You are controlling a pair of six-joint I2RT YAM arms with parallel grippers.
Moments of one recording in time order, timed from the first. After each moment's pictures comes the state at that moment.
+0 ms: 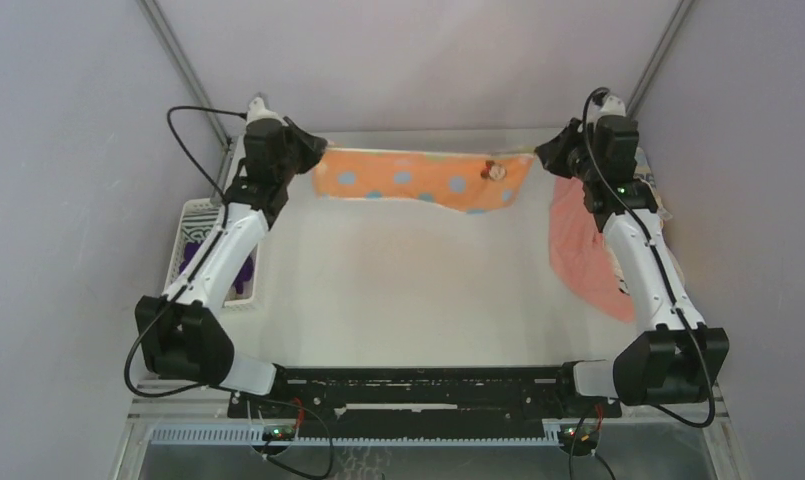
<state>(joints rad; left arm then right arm) -0.21 1.45 1.25 -0.13 -0.03 -0.78 0.03 1.33 1.25 -0.34 -0.20 0.49</state>
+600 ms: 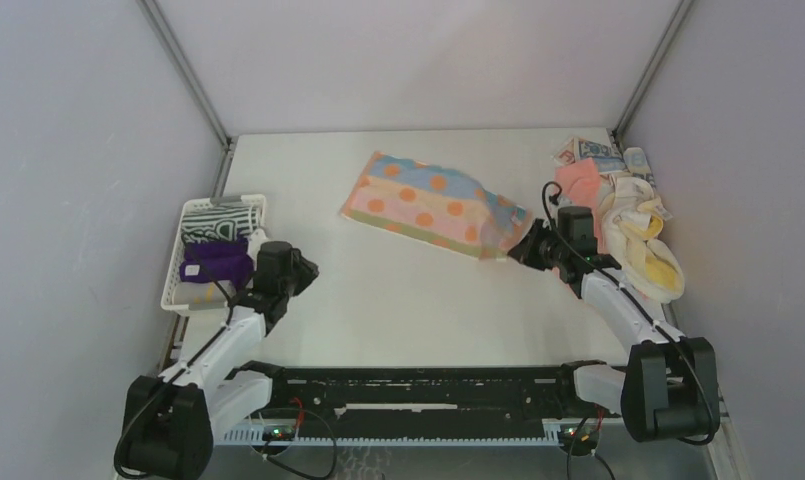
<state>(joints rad) -0.21 0.98 0.44 -0.11 -0.21 -0.85 0.08 1.17 0.68 -0.19 -0.32 0.52</state>
